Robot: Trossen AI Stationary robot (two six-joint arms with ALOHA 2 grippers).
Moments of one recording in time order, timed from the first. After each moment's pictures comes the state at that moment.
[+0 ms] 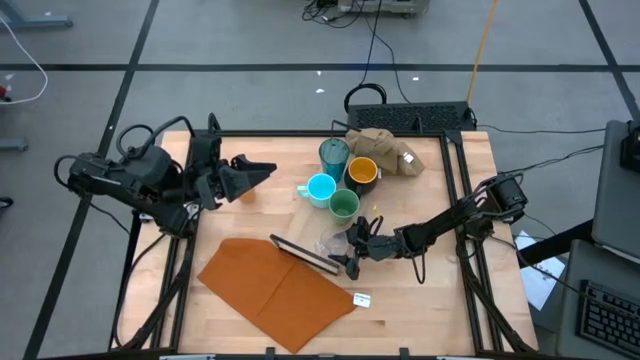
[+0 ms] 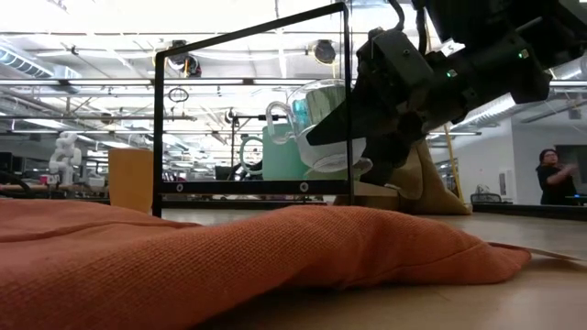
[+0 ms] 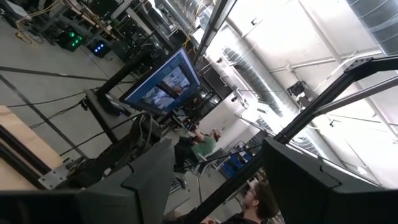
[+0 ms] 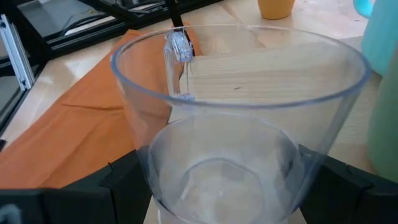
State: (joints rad) left arm -0.29 1.09 1.31 0.07 -0.37 -0.77; right arm 0.31 1.76 0.65 0.62 0.39 0.48
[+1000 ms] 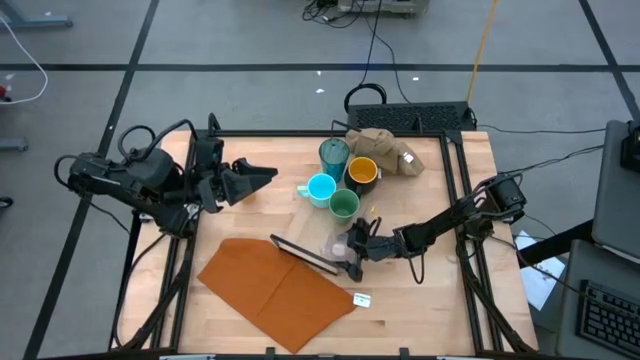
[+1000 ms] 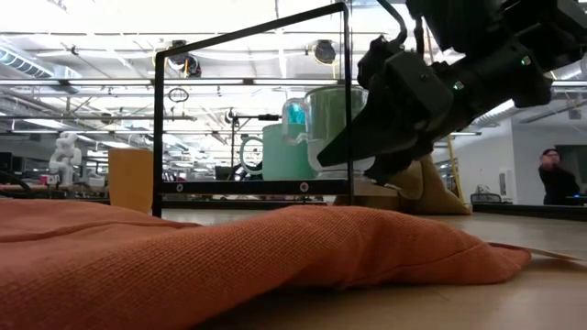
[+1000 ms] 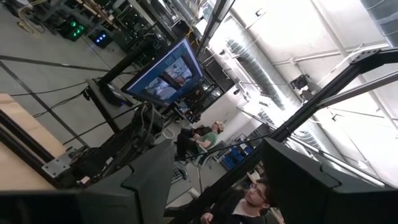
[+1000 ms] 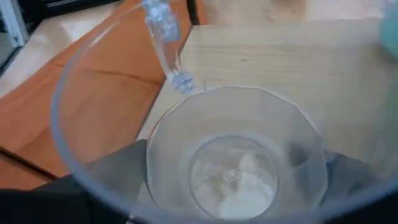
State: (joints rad) left arm -0.30 1.09 1.31 0.03 -0.36 -0.79; right arm 0.31 1.76 0.64 0.58 0.34 0.41
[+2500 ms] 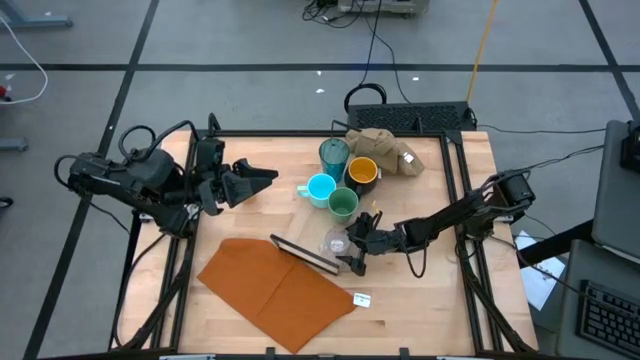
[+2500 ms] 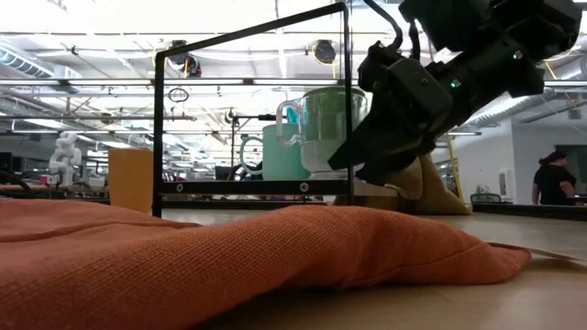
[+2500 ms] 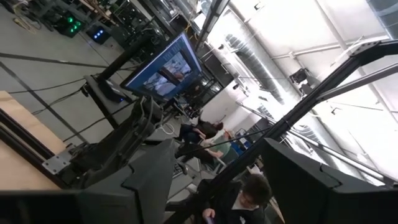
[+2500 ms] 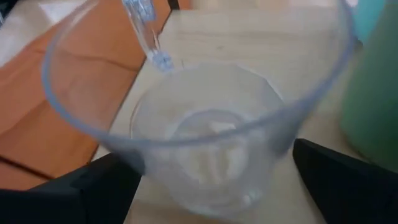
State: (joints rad) left arm -0.30 1.09 1.31 0.02 -0.34 -0.79; right arm 0.27 1.70 0.65 0.43 0.31 0.41
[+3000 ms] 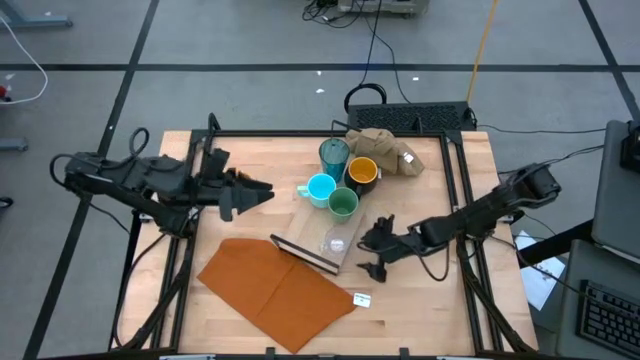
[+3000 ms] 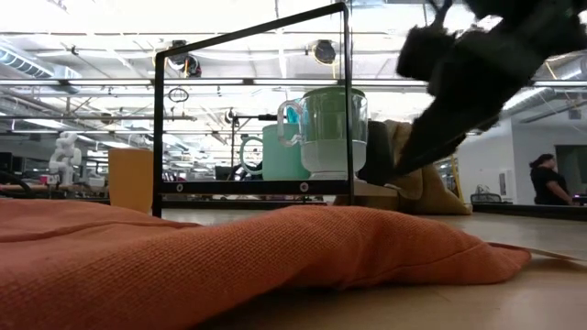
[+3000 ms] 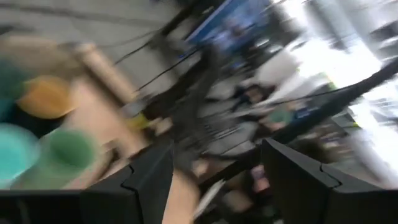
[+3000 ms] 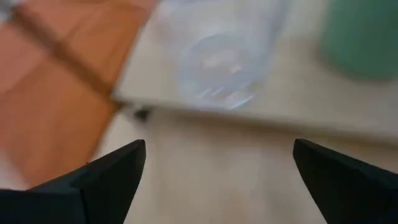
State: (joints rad) left arm -0.29 1.05 1.32 -0.35 -0.37 -0.88; right arm 0.35 1.48 0.65 0.01 0.29 0.52
